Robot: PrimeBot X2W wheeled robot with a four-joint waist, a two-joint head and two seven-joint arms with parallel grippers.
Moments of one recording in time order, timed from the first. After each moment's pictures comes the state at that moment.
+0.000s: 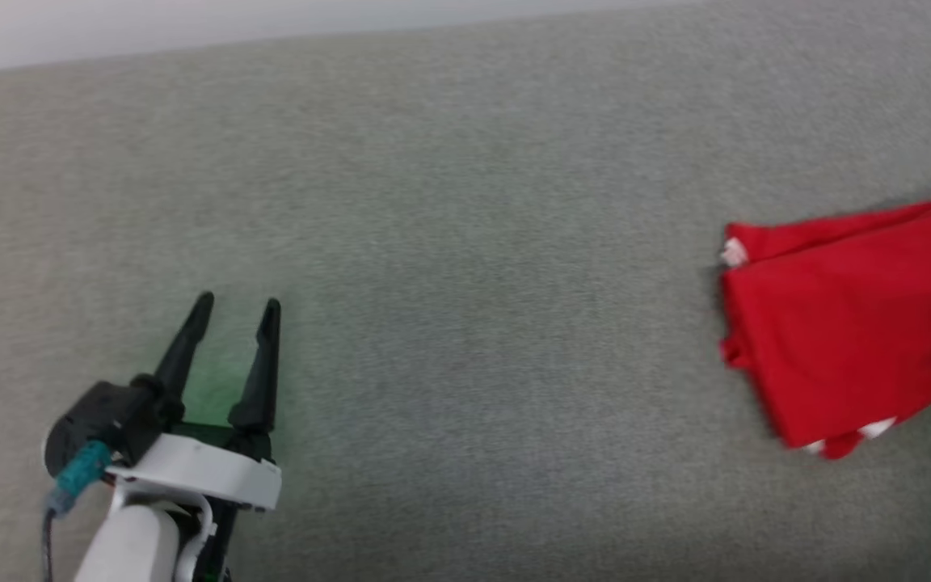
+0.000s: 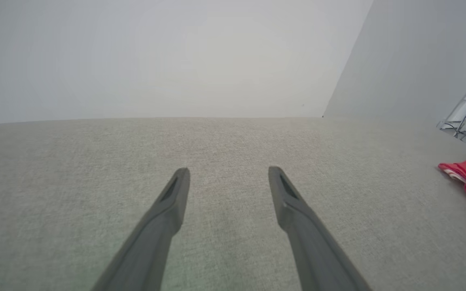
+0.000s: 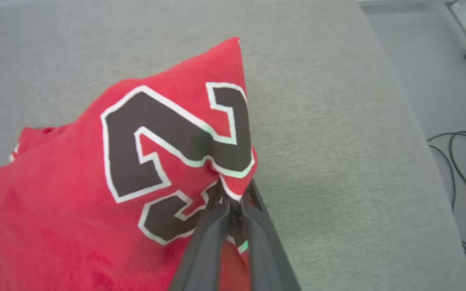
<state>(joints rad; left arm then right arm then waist) -0.22 0.25 -0.10 0.17 -0.36 -0.13 -0.26 -0.42 -0.52 -0.13 0.25 0.54 0.13 0.68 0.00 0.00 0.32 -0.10</state>
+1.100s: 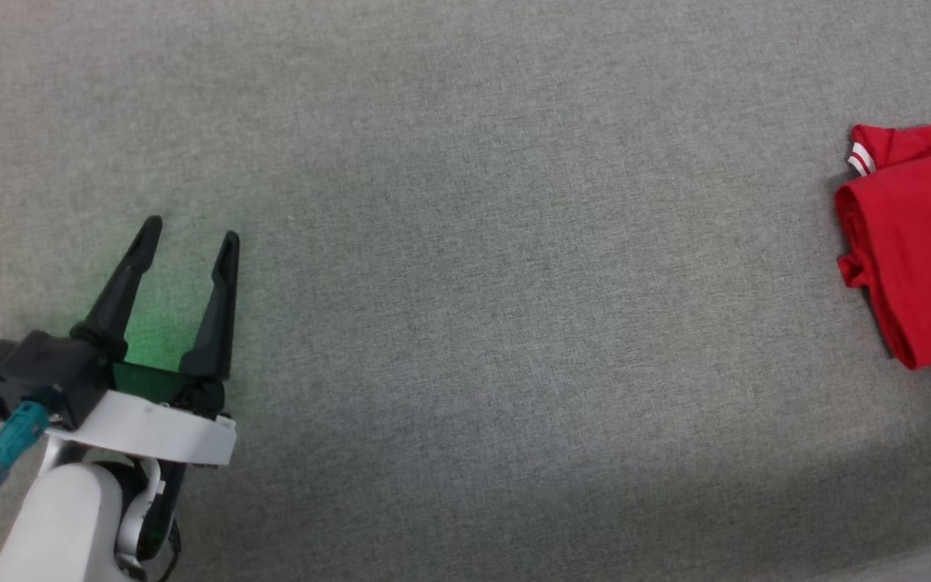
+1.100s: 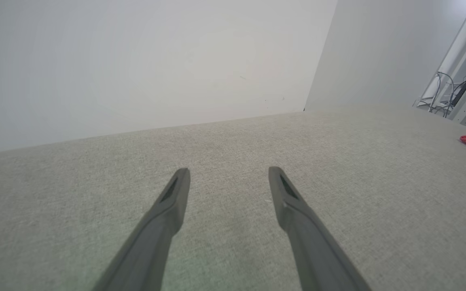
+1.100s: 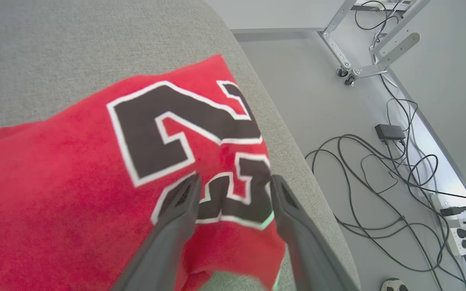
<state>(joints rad) -0.29 0.39 -0.10 0.02 -0.35 -0.11 -0.22 -0.69 -0.53 -0.22 0.67 0.24 0.13 0.28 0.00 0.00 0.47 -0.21</state>
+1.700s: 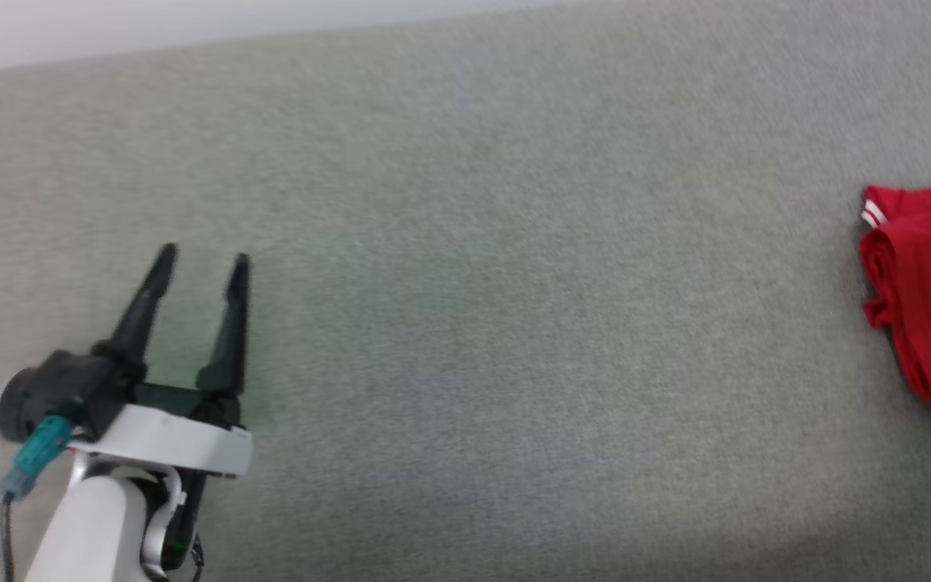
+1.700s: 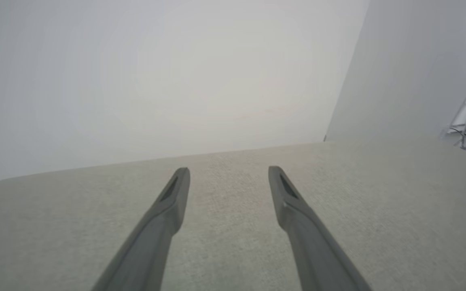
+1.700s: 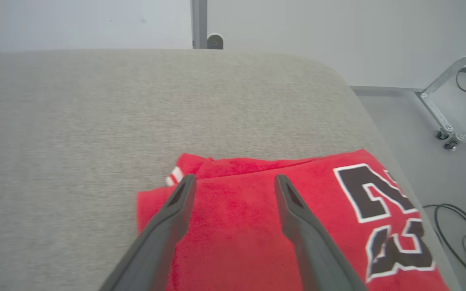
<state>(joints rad) -0.28 0.32 -0.08 0.10 -0.34 -0.11 -0.26 -0.61 -0.49 0.03 0.56 0.40 0.13 0.20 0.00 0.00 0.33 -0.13</state>
